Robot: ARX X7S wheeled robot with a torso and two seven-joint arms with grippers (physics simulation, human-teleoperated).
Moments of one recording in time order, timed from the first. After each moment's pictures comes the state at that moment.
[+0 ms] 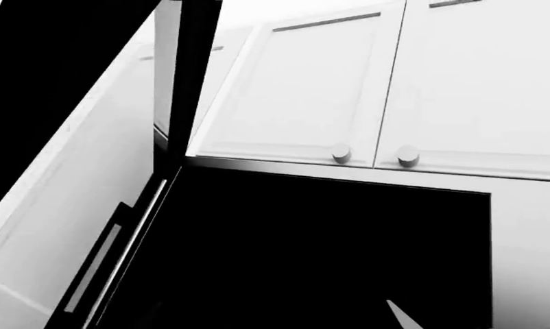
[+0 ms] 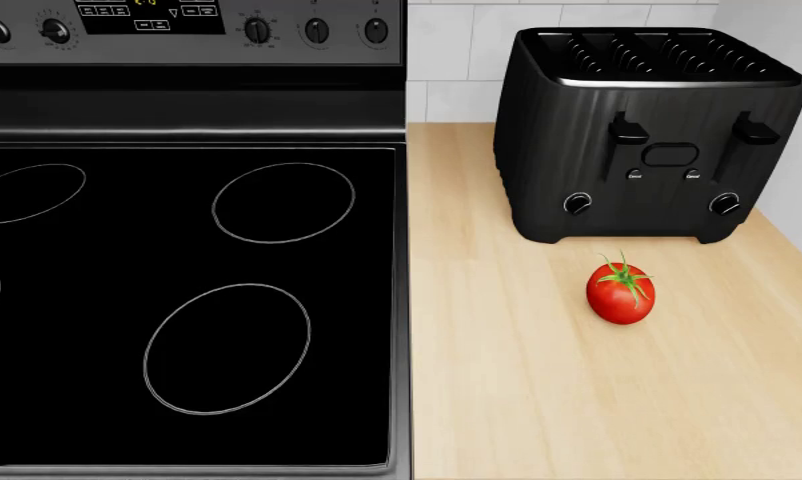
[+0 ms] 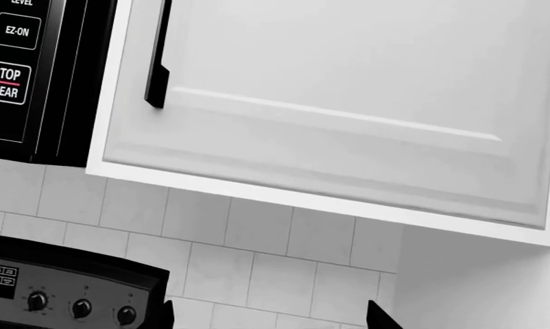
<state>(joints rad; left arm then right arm) -2.36 -0.24 0.03 -0.16 0.16 -1.28 -0.10 1.78 0.96 -0.27 -0.38 1.92 1.21 1.01</state>
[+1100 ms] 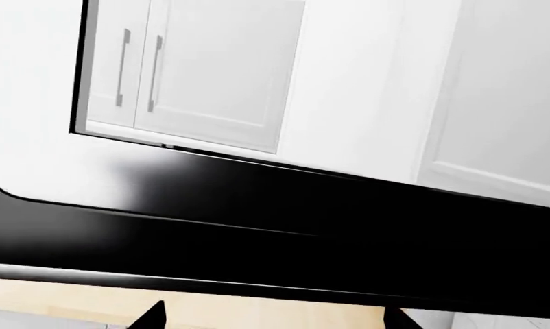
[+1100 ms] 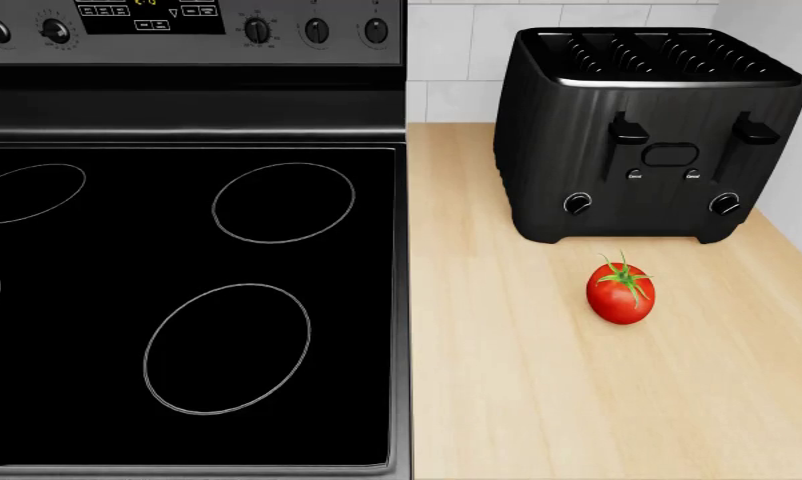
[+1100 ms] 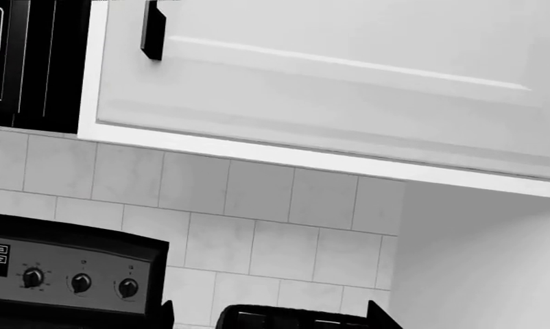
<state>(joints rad) -2.36 -0.64 0.04 -0.73 0.96 -0.98 -0.03 1.77 0.88 -0.41 -0.39 2.00 1.12 1.25</state>
